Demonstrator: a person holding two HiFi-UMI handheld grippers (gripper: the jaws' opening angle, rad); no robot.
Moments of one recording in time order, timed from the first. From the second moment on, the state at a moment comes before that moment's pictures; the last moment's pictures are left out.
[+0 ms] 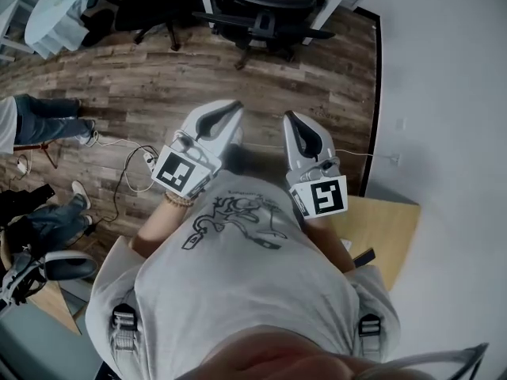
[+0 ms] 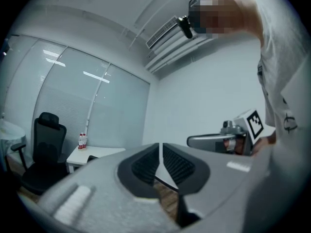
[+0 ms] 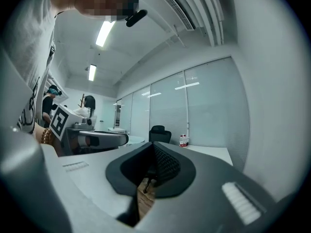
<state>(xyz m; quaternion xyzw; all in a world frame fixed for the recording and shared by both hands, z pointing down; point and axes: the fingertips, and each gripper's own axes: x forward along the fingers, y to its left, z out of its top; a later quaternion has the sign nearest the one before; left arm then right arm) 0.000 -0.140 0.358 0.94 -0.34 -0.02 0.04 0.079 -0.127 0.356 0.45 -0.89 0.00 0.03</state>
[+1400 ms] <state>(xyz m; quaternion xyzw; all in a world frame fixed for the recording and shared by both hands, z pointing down) -0.020 -0.467 0.565 0.89 -0.16 0.40 -0.16 0.080 -0.447 0.543 0.34 -0.83 -0.14 0.41</state>
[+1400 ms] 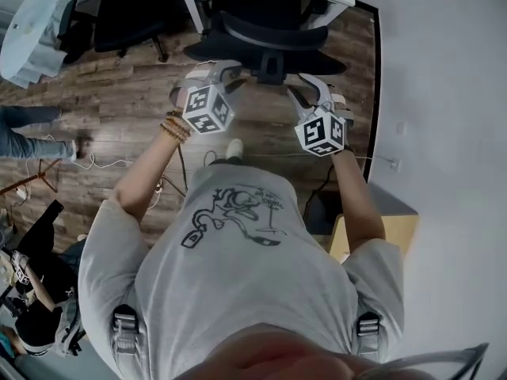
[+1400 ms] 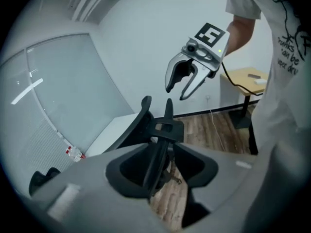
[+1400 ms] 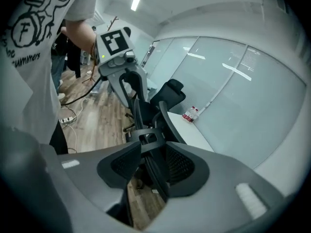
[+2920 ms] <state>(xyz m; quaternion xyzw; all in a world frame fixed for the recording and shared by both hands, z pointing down) -0.002 -0.512 0.680 0.80 -0.06 0.55 -0.23 0.114 -0.507 0.687 0.20 -0.75 -0.19 0.60</state>
